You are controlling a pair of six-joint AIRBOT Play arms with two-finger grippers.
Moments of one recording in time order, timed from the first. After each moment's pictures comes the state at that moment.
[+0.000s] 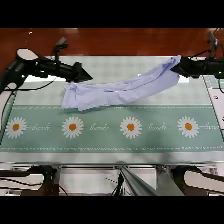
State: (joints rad) left arm -0.12 -1.56 1.35 0.57 -1.18 -1.20; right arm -0.23 -1.38 1.30 -0.82 1.06 1.26
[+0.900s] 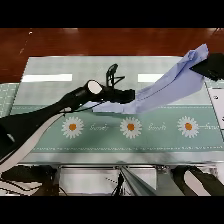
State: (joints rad) left arm -0.68 -1.68 1.25 0.48 -0.57 -1.34; right arm -0.23 -0.94 1.30 -0.96 1.33 1.46
